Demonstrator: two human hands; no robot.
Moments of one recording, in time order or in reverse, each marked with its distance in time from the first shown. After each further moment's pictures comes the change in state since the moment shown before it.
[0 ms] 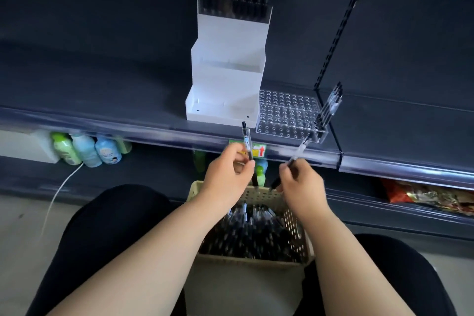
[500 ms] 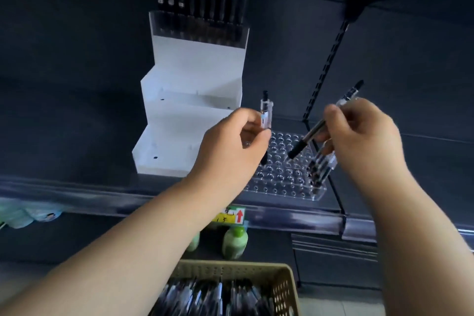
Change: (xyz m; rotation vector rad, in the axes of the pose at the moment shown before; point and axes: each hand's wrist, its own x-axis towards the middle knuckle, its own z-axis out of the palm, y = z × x) left_hand 0.135 0.076 0.017 -0.060 0.063 0.291; right_hand 0.141 -0.071 -0.089 0.031 0.348 -0.289
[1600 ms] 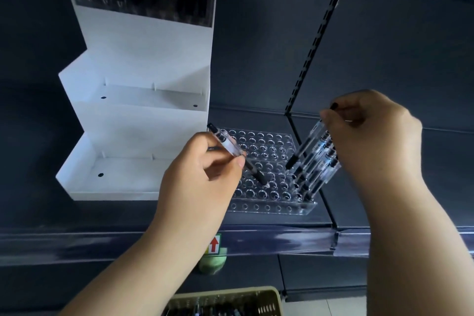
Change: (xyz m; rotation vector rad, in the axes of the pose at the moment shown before) left_hand 0.009 -0.033 0.028 -0.243 -0.013 -0.231; right_hand 0.046 0.040 0.005 -0.383 0.133 -0.045
